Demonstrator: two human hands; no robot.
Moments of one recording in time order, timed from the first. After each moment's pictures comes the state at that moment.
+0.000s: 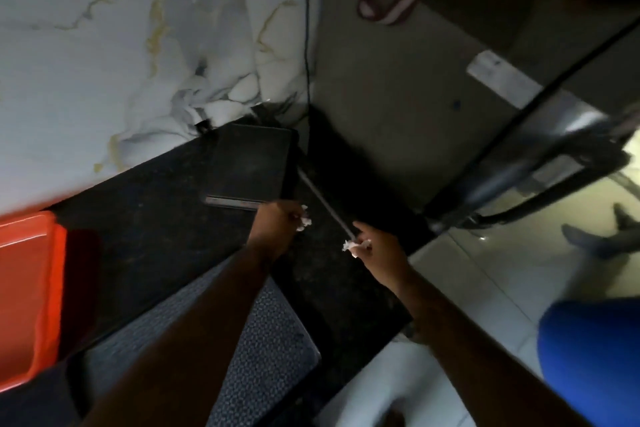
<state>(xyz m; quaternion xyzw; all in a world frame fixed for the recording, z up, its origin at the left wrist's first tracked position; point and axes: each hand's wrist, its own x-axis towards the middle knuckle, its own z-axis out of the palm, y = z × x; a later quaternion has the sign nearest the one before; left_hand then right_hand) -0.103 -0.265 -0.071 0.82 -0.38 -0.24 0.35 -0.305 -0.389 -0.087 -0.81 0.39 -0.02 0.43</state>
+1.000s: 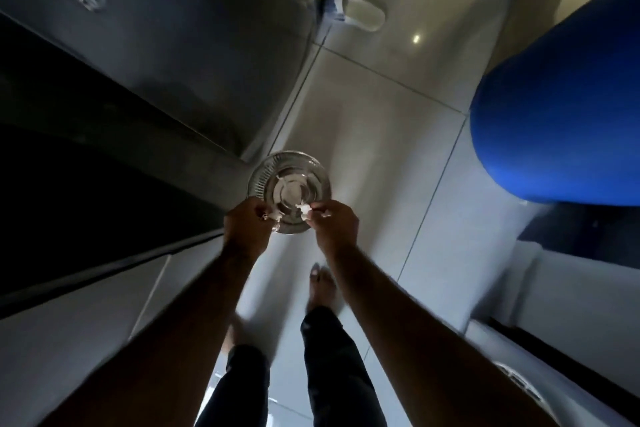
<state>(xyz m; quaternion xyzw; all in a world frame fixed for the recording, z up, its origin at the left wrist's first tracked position) -0.507 -0.438 -0.460 0.84 -0.33 -0.41 0.14 -0.654 -0.469 -0.479 -0.45 0.73 -0.11 0.51</state>
